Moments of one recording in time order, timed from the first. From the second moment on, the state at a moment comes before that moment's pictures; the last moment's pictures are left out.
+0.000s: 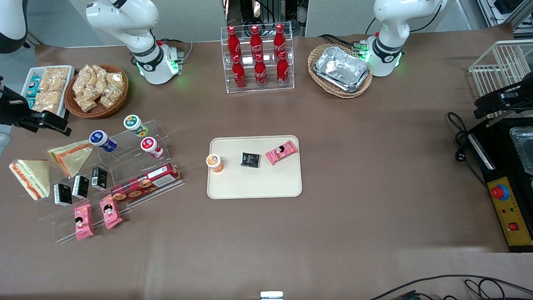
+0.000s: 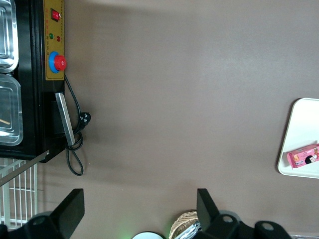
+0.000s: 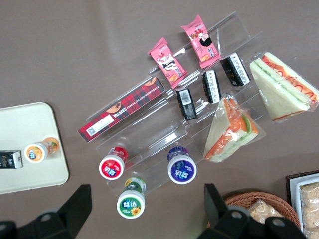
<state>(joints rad) 0.01 -0.07 -0.10 -1.69 0.00 1.60 0.10</state>
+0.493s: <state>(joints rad) -0.08 -0.07 -0.19 -1.69 -0.01 1.68 -0.23</state>
